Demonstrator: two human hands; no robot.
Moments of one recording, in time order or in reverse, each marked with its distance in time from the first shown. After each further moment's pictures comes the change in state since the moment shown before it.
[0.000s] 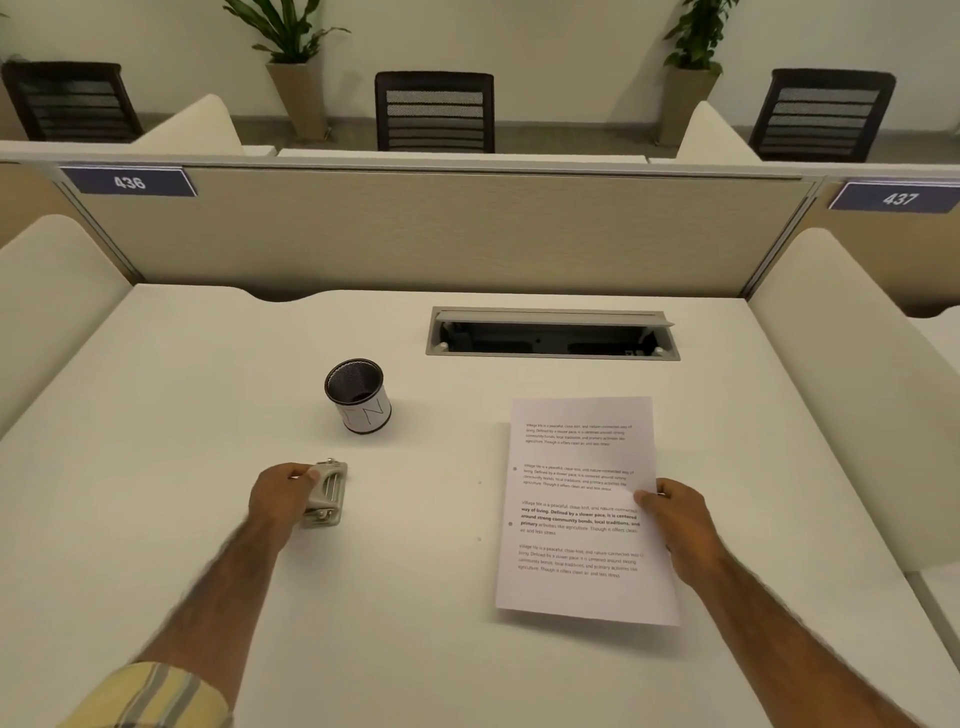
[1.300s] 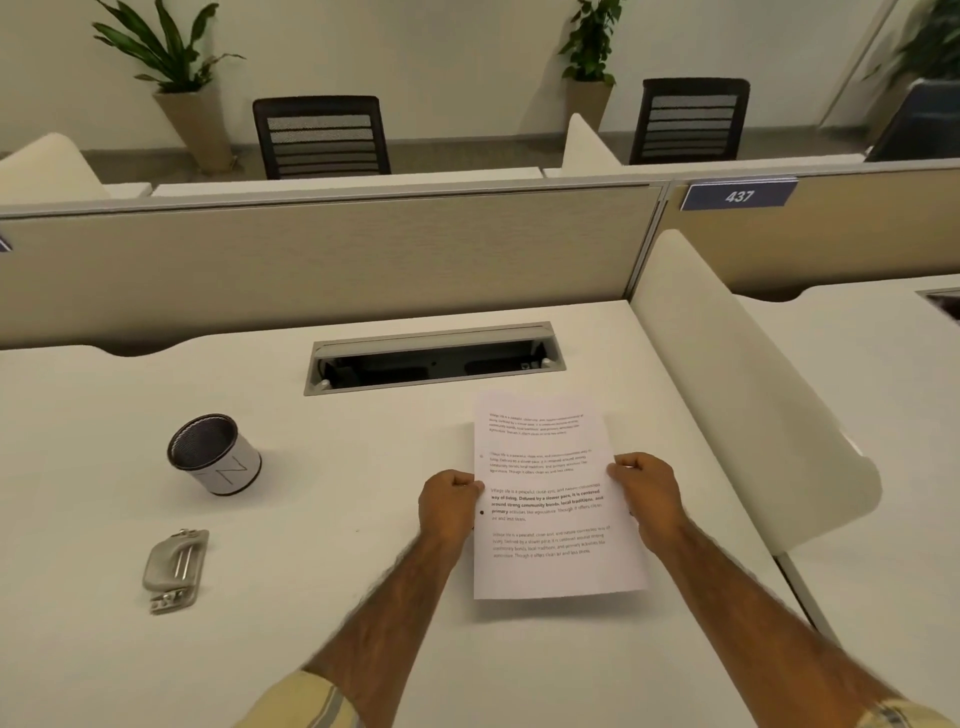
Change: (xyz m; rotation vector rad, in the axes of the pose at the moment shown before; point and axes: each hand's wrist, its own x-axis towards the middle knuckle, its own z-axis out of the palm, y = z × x) left_hand -0.196 0.154 0.286 -0.195 -0.448 0.021; right_hand 0.079 -0.023 -0.118 -0.036 0.180 -0.056
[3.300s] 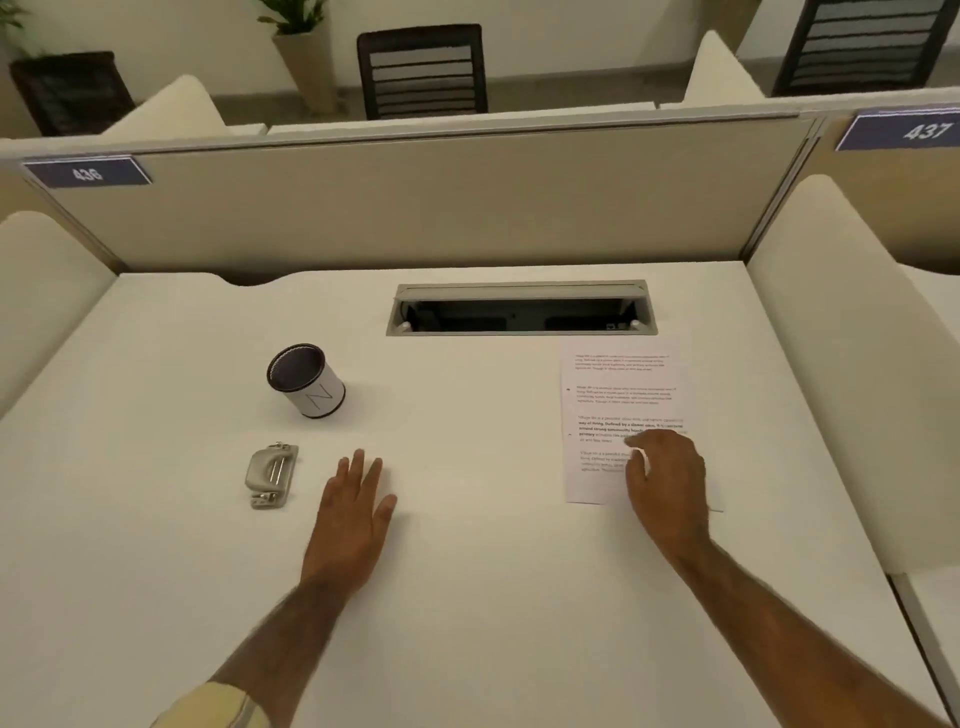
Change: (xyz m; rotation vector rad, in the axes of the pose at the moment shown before) left_hand -0.021 -0.119 -0.194 1.026 0.235 0.417; right_hand -0.030 0.024 0.054 -0.637 0.085 -0.771
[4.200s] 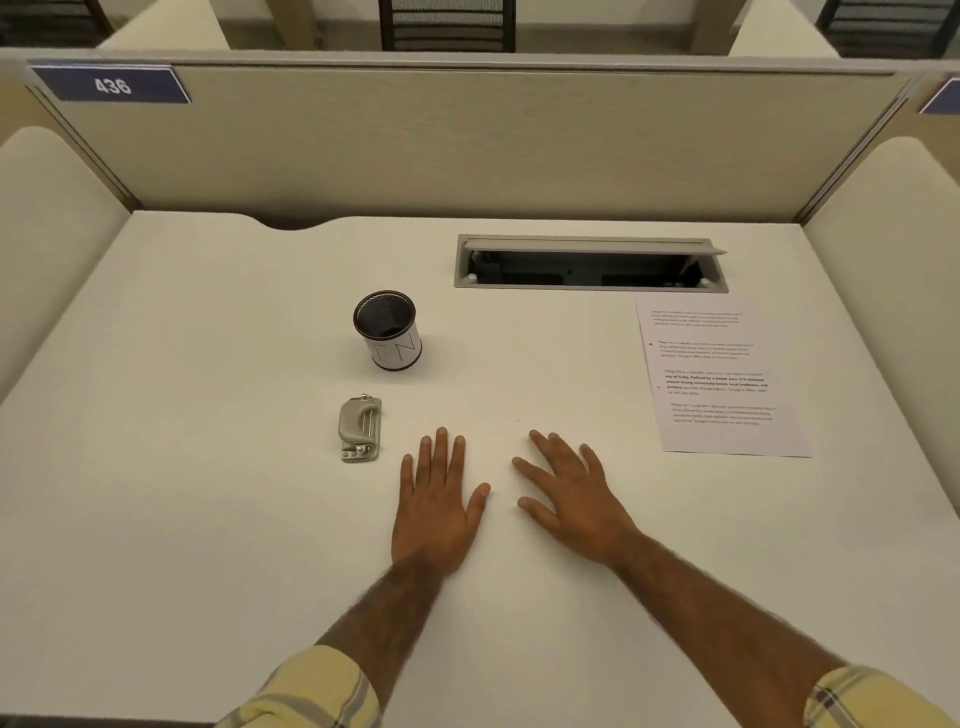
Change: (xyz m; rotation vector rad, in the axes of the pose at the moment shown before) left_hand -0.030 -0.059 0.021 0.126 -0.061 0.108; right_hand -0.113 -0.170 0.117 -0.227 -0.674 -0.365
